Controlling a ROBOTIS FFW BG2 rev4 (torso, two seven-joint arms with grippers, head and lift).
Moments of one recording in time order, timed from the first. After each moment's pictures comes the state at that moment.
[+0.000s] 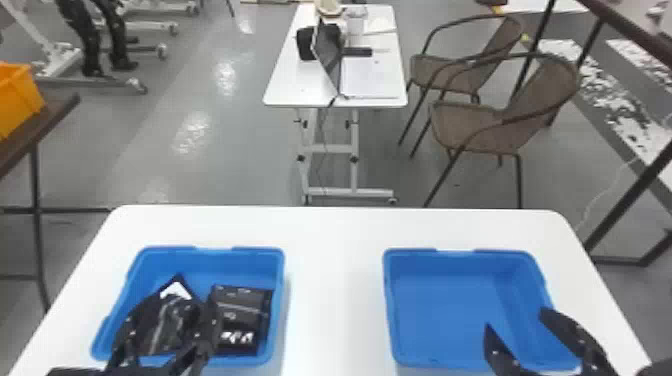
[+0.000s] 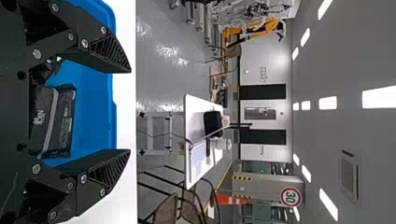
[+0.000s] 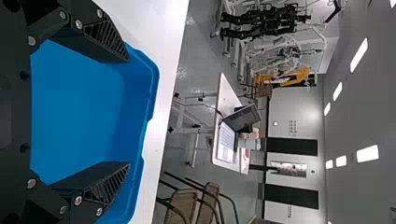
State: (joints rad) left arm 0.80 0.14 0.00 -2.17 0.08 -0.04 0.08; right arm 0.69 0.00 -0.19 -2.06 0.02 0.06 0.46
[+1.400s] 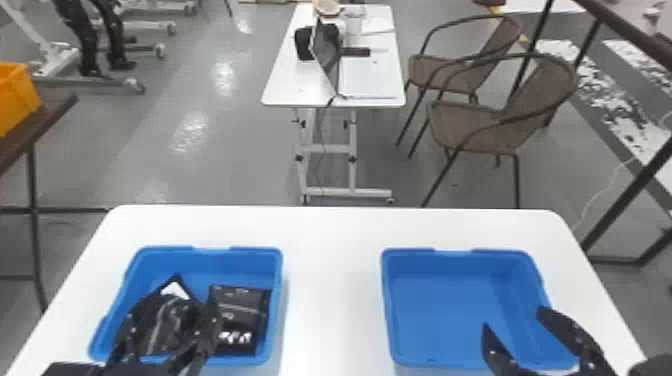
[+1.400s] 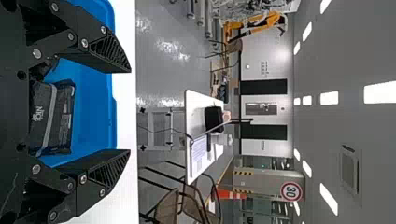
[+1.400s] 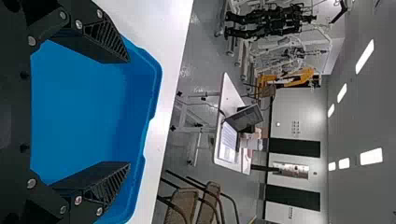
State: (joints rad) left arm 0.78 0.15 0.00 -2.17 0.10 -0.03 0.06; right arm 0.69 0.00 -0.19 -2.07 0.04 0.08 0.46
